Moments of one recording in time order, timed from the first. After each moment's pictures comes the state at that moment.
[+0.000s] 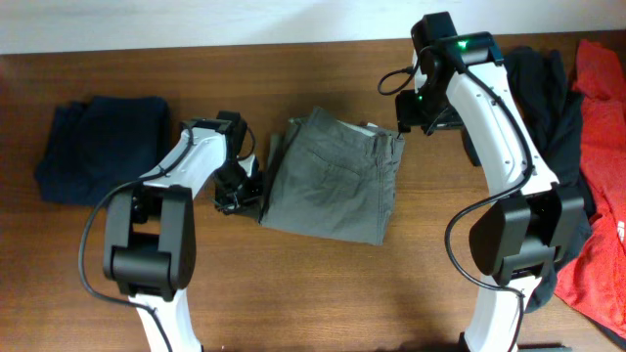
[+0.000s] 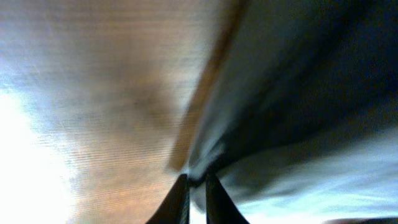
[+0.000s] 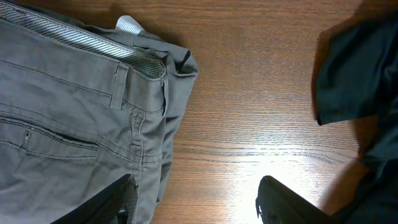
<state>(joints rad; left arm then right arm) -0.19 2.07 1.44 -1.10 0.32 -0.27 0.15 2.08 2.06 -1.38 0.05 0.14</state>
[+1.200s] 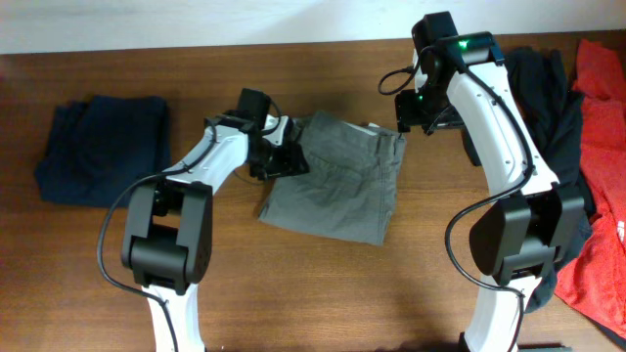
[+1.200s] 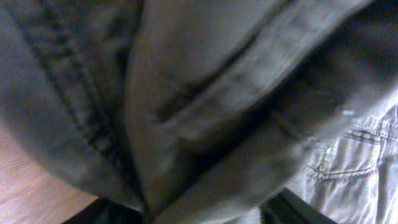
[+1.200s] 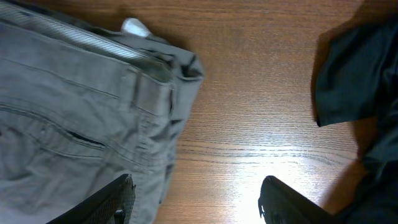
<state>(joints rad) -0.28 2.15 1.50 -0.67 0.47 -0.23 0.15 2.08 2.06 -1.38 0.05 0.13</state>
